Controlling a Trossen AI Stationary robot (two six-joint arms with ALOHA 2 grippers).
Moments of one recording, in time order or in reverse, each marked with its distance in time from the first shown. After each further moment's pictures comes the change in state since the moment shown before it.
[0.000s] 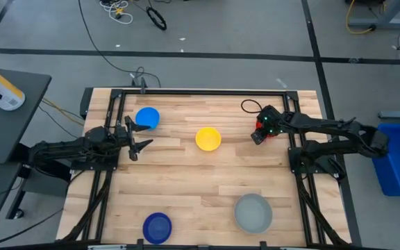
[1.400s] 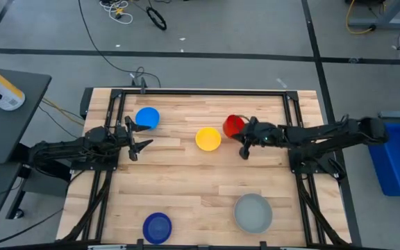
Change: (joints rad) left arm 0.000 0.000 0.000 -0.005 -0.001 -0.007; right arm 0.505 0.010 0.033 0.535 0.169 -0.167
